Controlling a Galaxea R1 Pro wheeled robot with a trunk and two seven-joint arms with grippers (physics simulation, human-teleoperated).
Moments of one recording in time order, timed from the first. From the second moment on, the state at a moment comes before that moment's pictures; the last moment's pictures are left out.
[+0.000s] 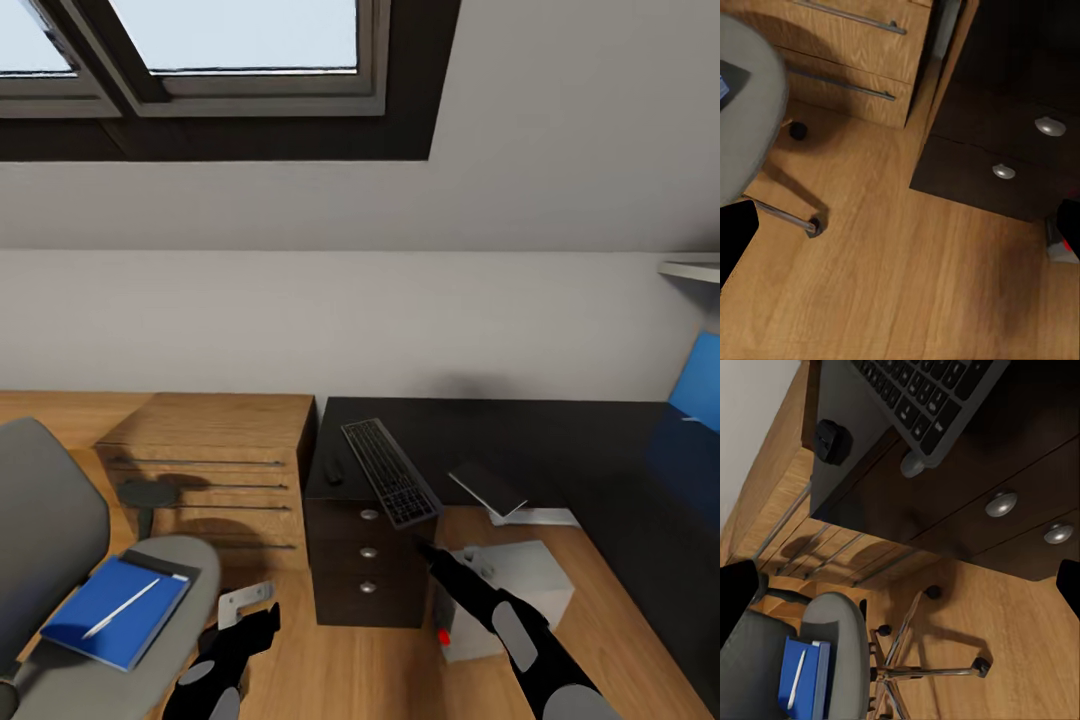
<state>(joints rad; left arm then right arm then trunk) -0.08 0.00 -0.25 -1.35 0.42 0.39 0.47 -0.52 0.06 -0.24 -0.55 -0.51 0.29 0.45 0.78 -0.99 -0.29</state>
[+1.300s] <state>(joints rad) -0.08 0.00 -0.38 -1.42 0.46 0.39 0.47 -0.52 -0.11 -0.26 -0.42 -0.92 0.30 0.49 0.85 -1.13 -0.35</state>
